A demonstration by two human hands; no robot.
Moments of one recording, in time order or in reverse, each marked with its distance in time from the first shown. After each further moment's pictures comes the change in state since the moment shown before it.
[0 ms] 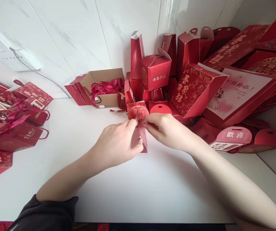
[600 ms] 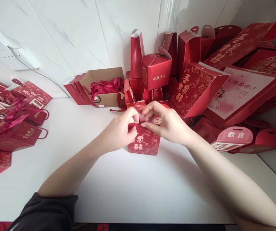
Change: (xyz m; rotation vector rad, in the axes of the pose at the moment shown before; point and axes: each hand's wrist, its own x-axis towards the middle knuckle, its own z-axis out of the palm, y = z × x) left_hand 0.023 -0.022 0.011 -0.616 0.086 0.098; right_hand 0.007 0.015 0.002 0.300 0.131 -0.082
